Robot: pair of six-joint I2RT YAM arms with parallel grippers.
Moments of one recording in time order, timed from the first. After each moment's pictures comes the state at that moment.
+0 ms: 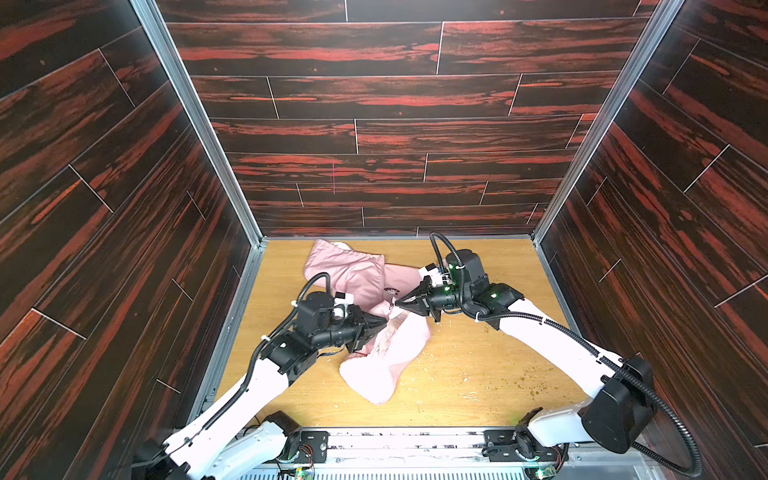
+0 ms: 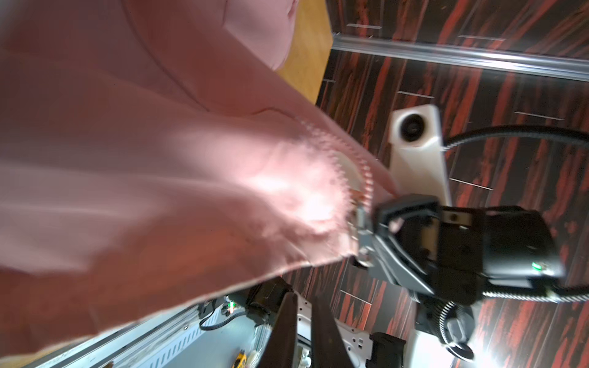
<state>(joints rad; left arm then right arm) -0.56 1.00 0.77 -0.20 0.57 -1.47 0.66 1.44 1.22 -0.37 -0.71 1.29</state>
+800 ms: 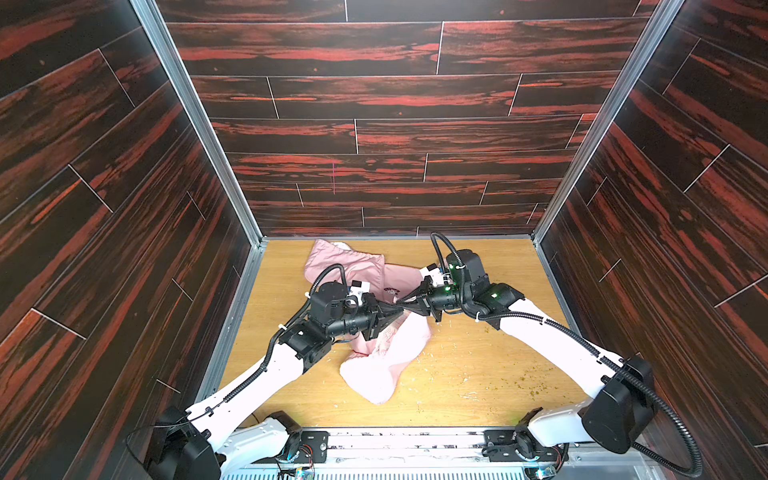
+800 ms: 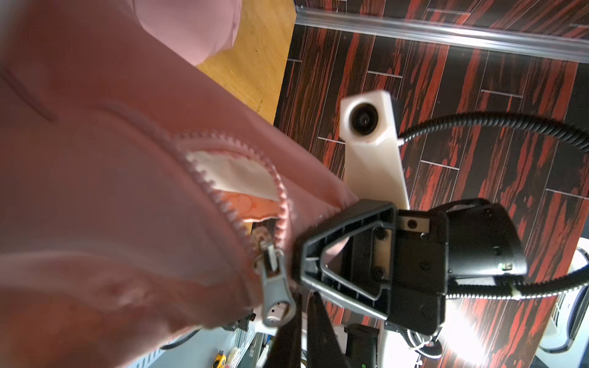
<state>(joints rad) -0.57 1.11 0.80 0.03 0.59 -1.54 0.66 1.43 1.22 -0.38 -0.70 1.28</state>
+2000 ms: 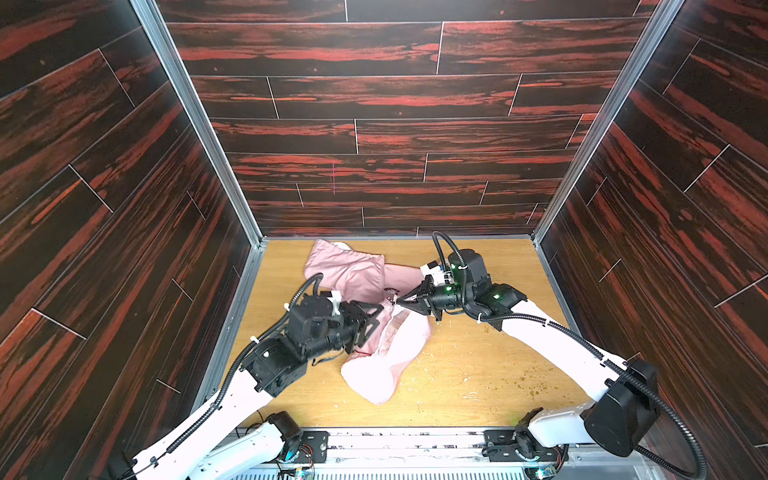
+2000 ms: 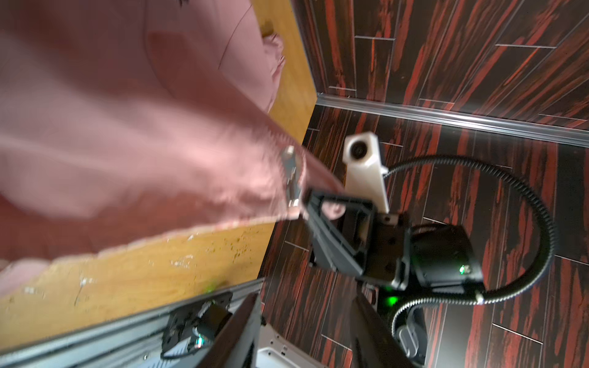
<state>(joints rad) -0.78 0.86 0.92 -0.43 0.12 -1.64 0.66 1.42 1.22 -0.36 -0.68 1.26</state>
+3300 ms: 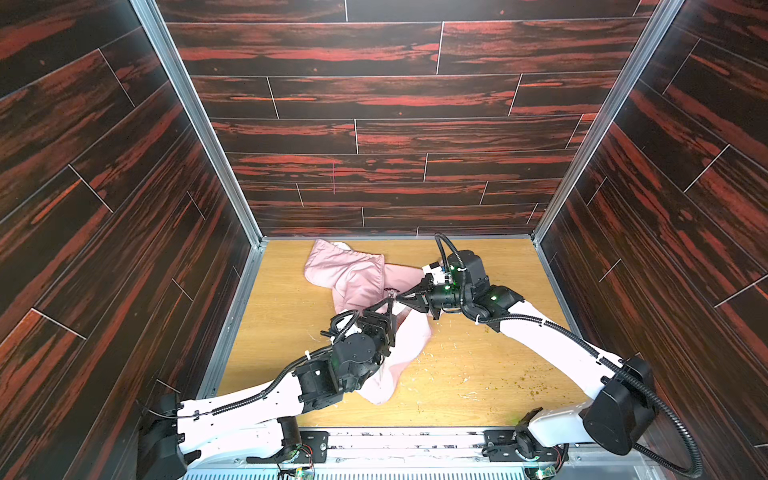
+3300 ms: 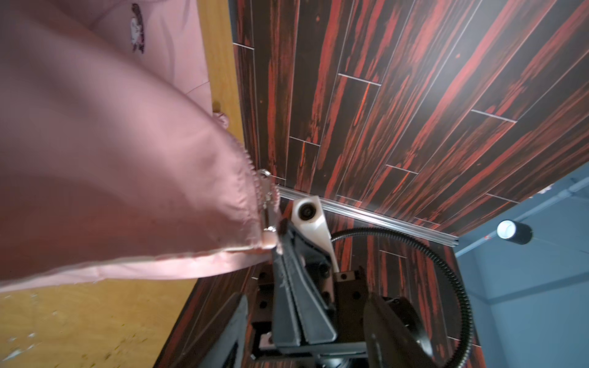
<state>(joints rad) -1.13 1.04 0.70 0.21 -0.68 -1.90 0.66 1.43 1.19 -0.29 -0.64 1.36</state>
